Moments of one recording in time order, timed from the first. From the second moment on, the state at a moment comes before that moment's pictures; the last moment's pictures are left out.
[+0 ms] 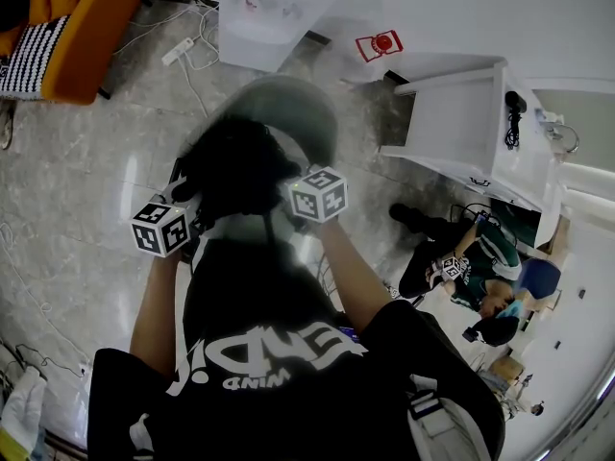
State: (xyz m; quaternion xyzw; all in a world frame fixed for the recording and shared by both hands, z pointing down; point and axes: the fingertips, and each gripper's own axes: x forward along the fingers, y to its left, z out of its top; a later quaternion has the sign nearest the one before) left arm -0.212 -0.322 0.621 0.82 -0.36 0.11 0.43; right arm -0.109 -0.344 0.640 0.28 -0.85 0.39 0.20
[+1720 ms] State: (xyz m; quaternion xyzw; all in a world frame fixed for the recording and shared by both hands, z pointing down) left arm -0.176 -0.206 0.596 0.80 -0.38 0.27 0.37; right arm -0.022 -0.233 0.631 0.27 -0.84 0.33 0.35
